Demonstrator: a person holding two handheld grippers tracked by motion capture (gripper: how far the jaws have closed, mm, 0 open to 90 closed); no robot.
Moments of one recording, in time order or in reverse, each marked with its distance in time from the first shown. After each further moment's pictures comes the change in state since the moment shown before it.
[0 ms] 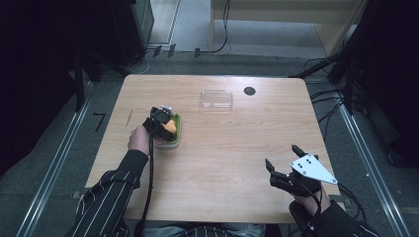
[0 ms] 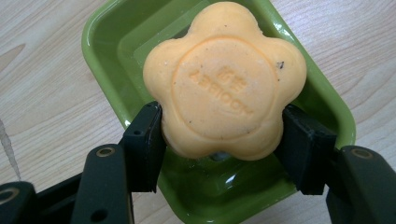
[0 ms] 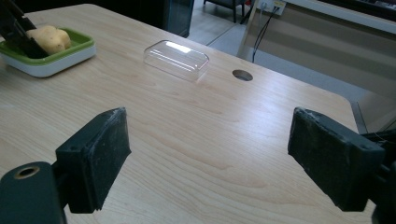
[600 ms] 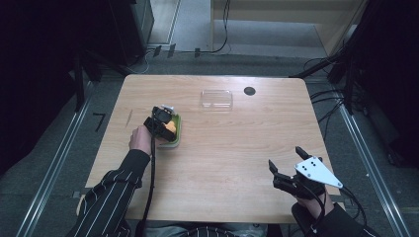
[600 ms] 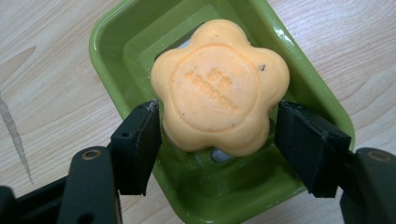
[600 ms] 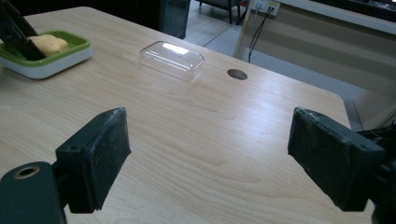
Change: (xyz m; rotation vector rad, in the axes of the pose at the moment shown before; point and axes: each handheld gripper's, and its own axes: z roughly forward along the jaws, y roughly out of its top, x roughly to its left) left arm -0.004 0.002 -0.002 0.002 0.030 -0.002; right arm -0.003 -0.003 -0.007 -0.007 -0.013 0.009
